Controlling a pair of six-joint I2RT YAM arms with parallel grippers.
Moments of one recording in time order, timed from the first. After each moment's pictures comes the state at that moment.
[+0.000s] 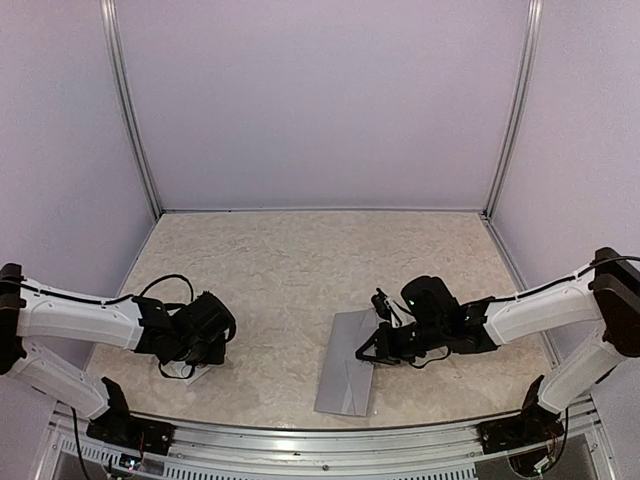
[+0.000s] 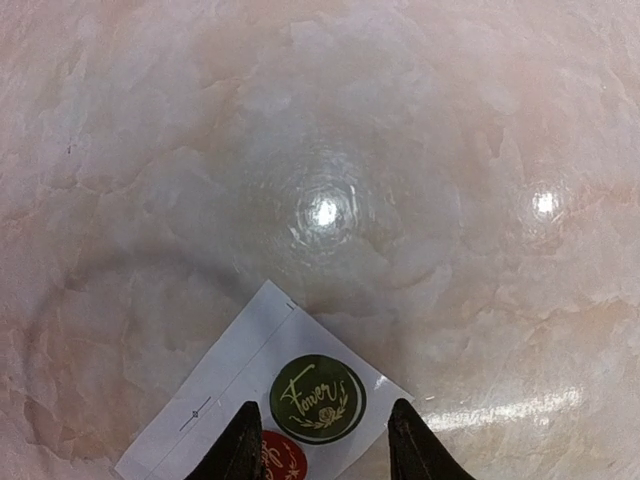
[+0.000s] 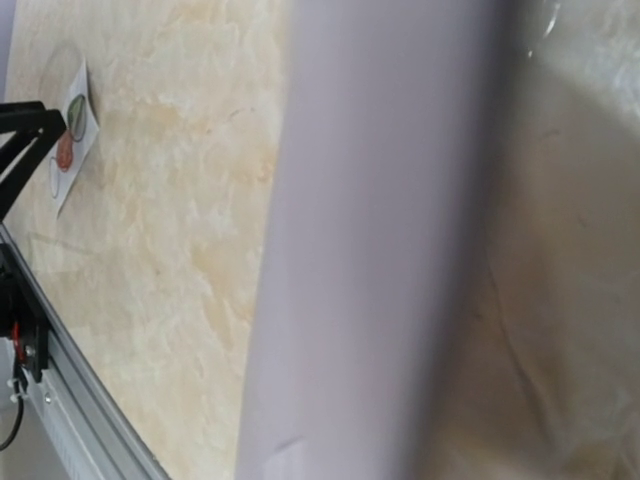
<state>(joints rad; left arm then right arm) -0.91 1.32 0.58 -0.46 -0.45 -0.81 0.92 1.49 0.61 0.17 -0.34 0.89</state>
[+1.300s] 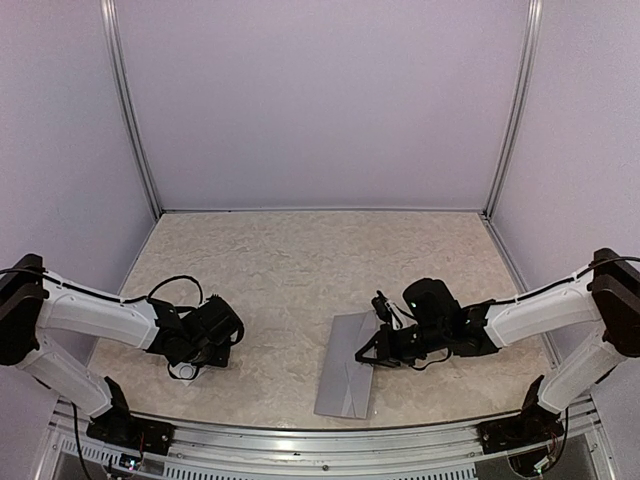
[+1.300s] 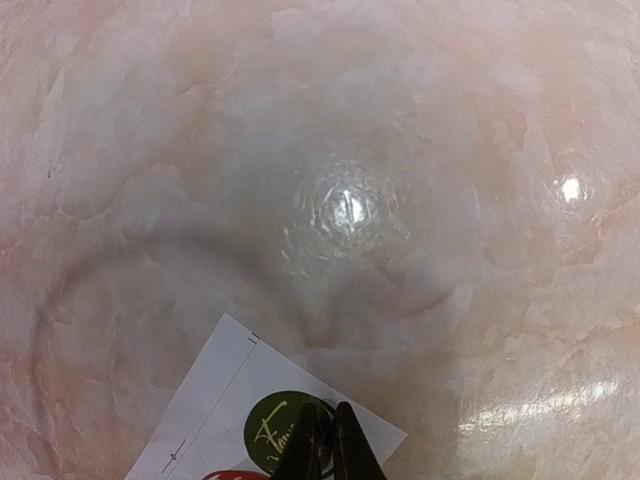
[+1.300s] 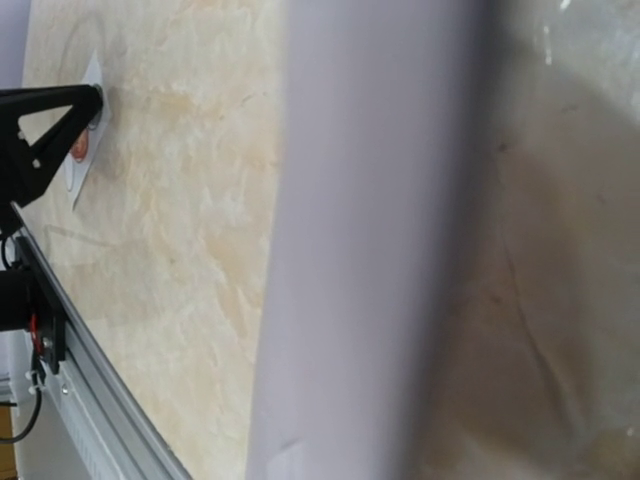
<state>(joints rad) -0.90 1.43 0.58 -0.39 -0.48 -0.73 0.92 1.49 0.58 0.22 -0.37 0.92</state>
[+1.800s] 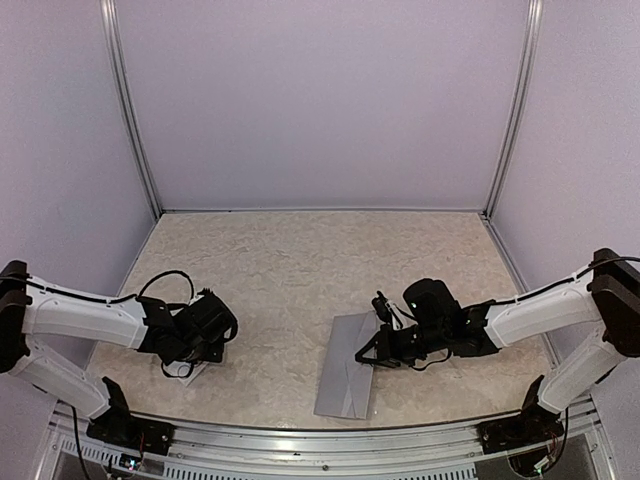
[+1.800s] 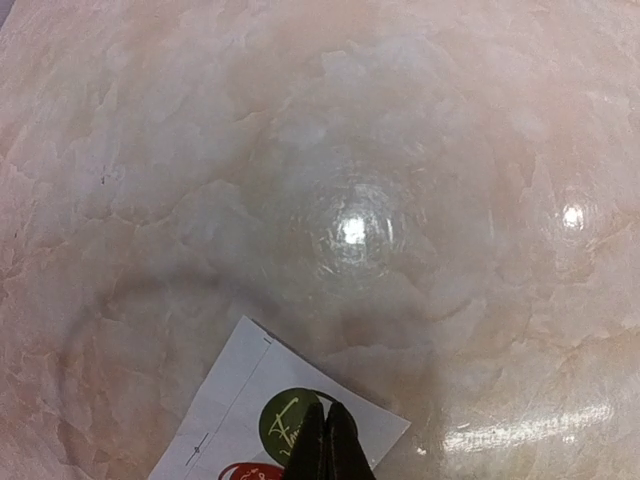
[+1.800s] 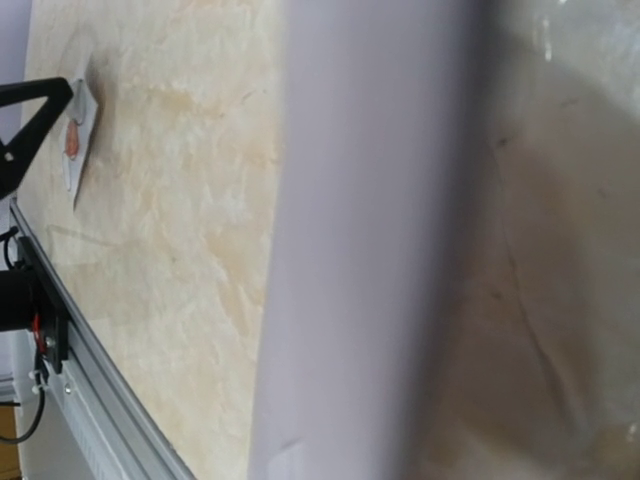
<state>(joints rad) -0.90 1.36 0.58 -0.44 -0.53 -0.77 0.92 1.49 0.58 0.22 -0.37 0.93</state>
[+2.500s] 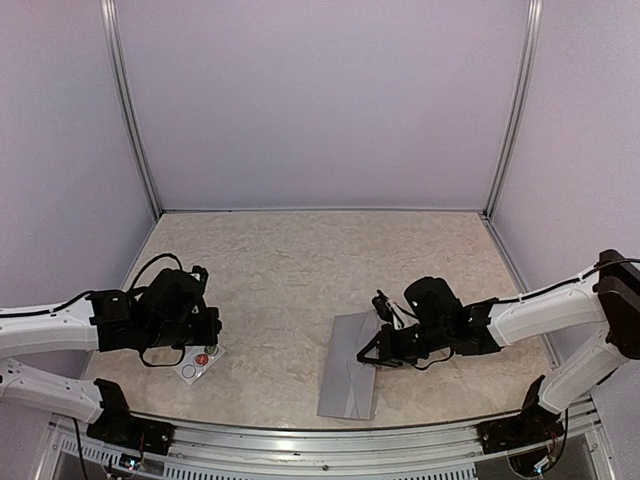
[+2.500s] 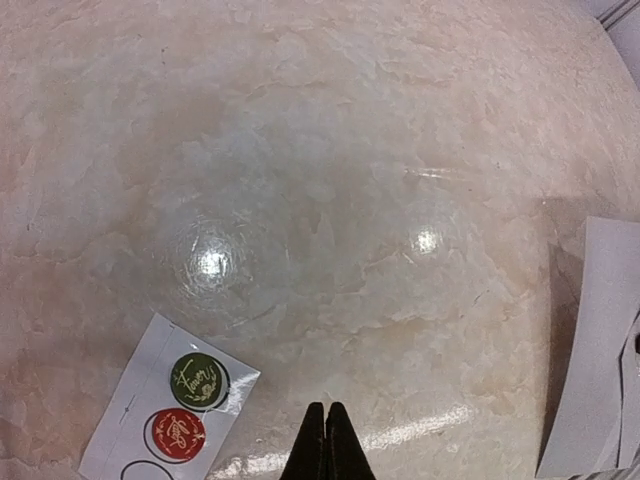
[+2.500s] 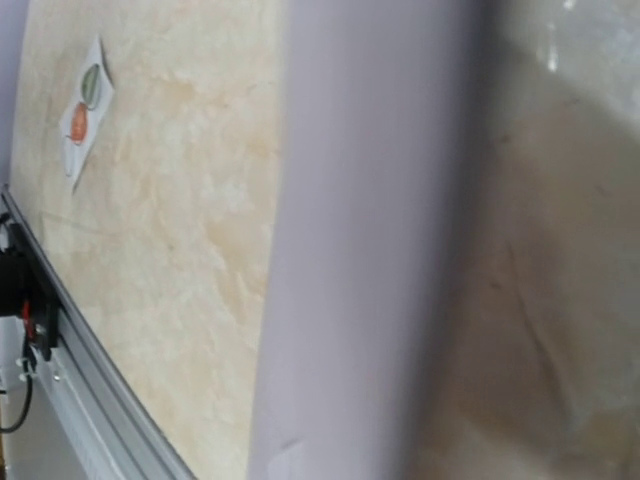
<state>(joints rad) -0.90 1.04 0.60 -0.45 -0.32 -0.75 0.92 1.47 0.59 0.18 -0.37 0.89</state>
